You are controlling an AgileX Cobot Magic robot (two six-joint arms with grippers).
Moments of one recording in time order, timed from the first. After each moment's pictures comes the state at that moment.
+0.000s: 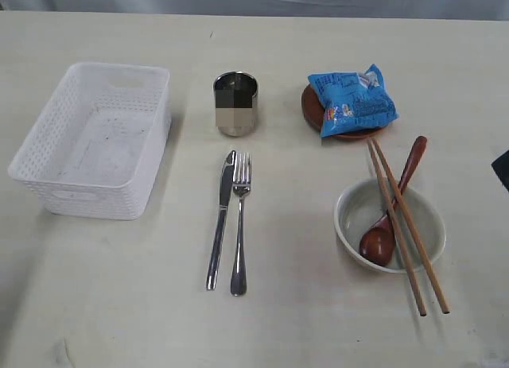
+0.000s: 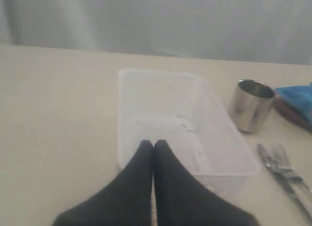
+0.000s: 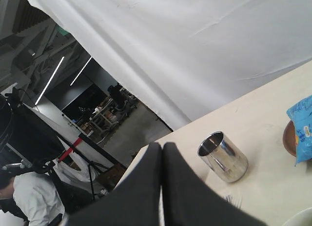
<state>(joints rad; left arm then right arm) -0.23 0.01 0.00 -0.03 0.31 -0.13 0.53 0.01 0.00 0.49 0.01 0.30</state>
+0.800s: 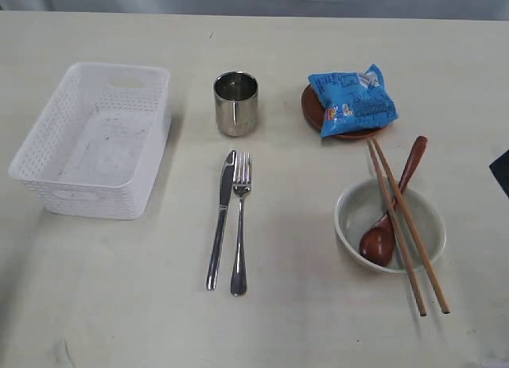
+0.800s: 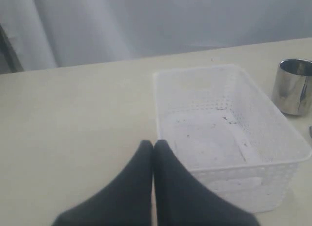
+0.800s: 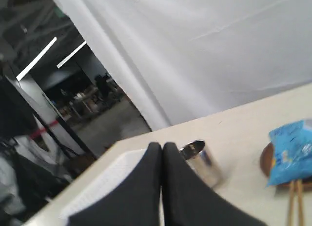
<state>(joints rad) -0.12 0.01 0.00 -0.04 0.32 0.10 0.53 0.01 0.00 0.38 0.01 0.14</state>
